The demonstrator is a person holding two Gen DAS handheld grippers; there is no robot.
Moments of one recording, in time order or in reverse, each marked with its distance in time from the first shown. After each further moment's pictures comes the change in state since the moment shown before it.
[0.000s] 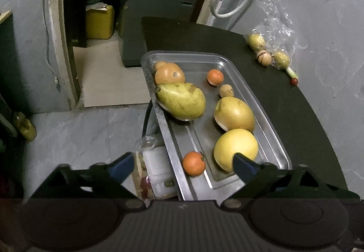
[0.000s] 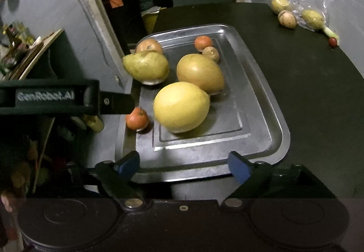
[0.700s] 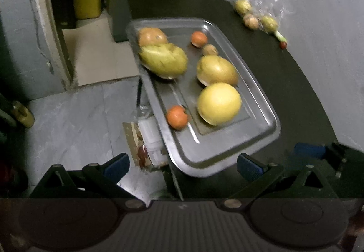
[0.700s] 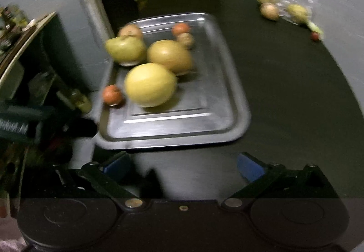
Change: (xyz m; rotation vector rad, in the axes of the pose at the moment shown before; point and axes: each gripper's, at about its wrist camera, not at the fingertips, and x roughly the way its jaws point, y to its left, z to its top) left arm -0.009 -0.021 -0.019 0.070 0.180 -0.027; right arm -0.030 -0.043 -0.009 -0.007 0.074 -0.094
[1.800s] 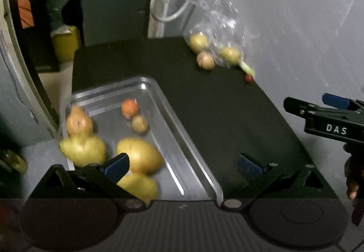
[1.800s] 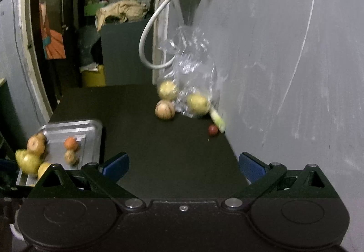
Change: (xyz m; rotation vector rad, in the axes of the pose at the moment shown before) left arm 0.013 -0.124 0.088 0.103 -0.170 0.031; right arm -0.052 -0.154 0.103 0.041 -0.400 -0.217
